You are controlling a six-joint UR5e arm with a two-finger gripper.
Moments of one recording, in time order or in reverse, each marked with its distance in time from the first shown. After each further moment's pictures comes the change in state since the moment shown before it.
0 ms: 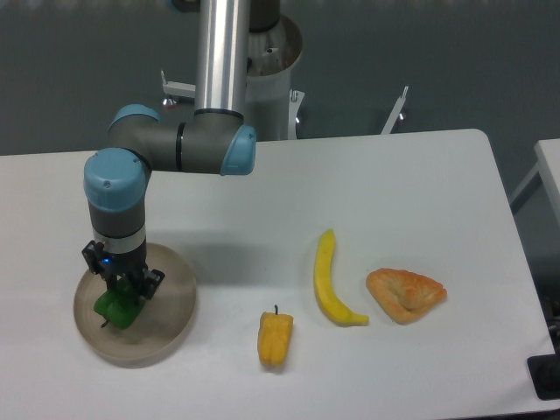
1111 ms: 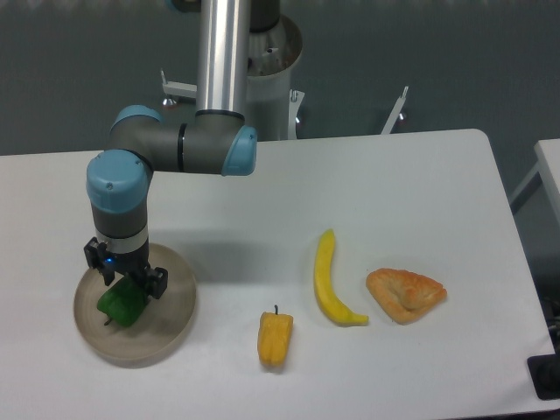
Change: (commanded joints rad) arm 0.011 0.031 -0.003 -0.005 0.006 -0.002
